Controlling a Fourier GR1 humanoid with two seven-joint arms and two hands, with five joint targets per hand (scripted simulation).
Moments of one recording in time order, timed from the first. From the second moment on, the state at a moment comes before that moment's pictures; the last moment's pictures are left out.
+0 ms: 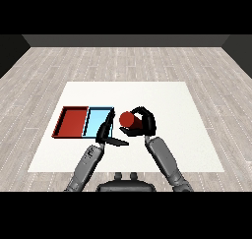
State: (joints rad) left arm -0.21 0.00 -0.34 -1.47 0.05 0.18 -0.22; right arm -0.38 0.00 0.35 -1.54 -0.11 -0.40 -0.26
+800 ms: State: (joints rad) left arm -0.28 0.00 -0.45 -1.34 0.16 0.27 -0.25; right arm -0.37 0.00 0.41 -1.52 -0.14 -0.41 -0.33
